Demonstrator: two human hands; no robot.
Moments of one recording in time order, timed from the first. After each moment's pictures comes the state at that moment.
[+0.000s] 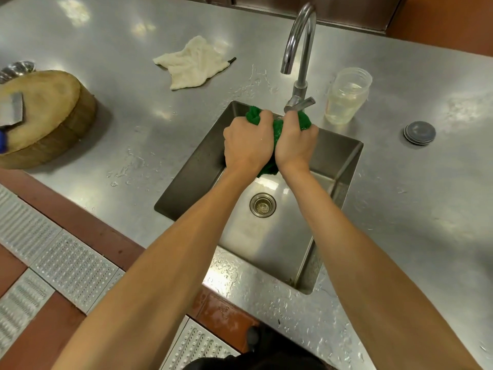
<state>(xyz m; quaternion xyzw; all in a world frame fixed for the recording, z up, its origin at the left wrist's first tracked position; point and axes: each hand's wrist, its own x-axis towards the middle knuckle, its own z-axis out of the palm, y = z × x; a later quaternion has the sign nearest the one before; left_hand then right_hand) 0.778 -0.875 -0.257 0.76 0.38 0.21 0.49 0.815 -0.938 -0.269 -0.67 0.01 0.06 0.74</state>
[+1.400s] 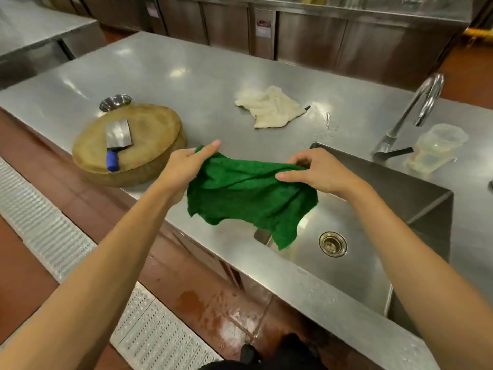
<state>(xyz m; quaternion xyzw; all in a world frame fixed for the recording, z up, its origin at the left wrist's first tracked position) 0.541 -0.521 -0.215 0.67 0.37 0.13 0.63 0.710 -0.749 -0.222 -0.79 -0.37 0.28 0.41</state>
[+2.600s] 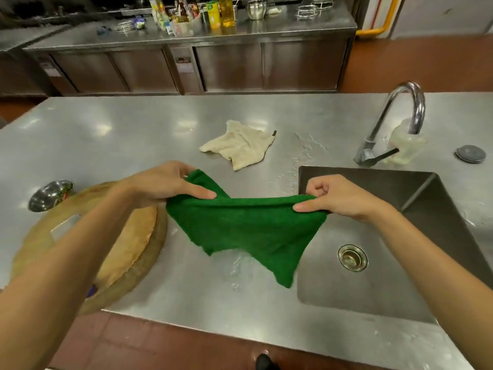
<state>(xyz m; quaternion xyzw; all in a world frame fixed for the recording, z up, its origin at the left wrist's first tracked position) 0.659 -0.331 -0.145 0.84 0.13 -0.25 0.47 0.740 -0.664 -0.228 -0.79 -0.20 0.28 0.50</state>
